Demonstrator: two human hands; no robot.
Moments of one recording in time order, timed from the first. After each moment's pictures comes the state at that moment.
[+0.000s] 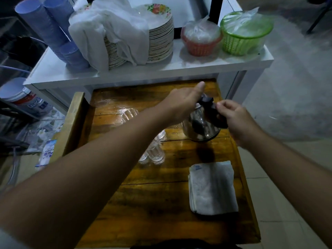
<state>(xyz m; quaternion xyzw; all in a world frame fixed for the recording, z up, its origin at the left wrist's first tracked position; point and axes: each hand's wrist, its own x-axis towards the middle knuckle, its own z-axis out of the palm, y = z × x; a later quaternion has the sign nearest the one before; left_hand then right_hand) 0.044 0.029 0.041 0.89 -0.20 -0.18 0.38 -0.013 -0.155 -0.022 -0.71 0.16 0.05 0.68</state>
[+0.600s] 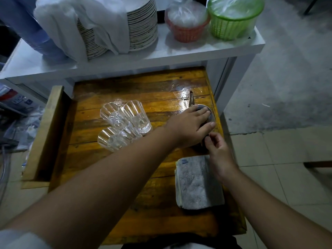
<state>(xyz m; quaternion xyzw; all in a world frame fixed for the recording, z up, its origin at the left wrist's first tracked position) 0.010 -0.025 -0.044 0.90 -0.36 -0.20 0.14 -0.091 -0.146 -0.129 -0.61 0.28 0.04 0.74</state>
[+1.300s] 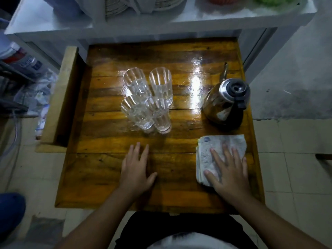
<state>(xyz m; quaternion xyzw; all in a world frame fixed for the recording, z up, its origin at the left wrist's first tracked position) -0.152 0.201 -0.156 0.97 -0.03 -0.24 0.10 -0.207 -0.105 -0.195 -0.98 0.04 0.13 0.17</state>
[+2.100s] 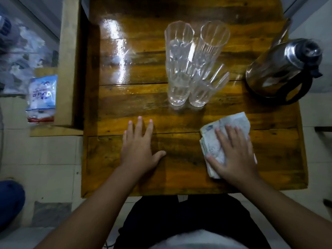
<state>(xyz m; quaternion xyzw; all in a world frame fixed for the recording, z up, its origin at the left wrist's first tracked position) -0.118 0.313 -0.170 0.96 -0.08 -0.25 0.05 -0.199 0.025 -0.201 -0.98 0.05 0.13 0.12</state>
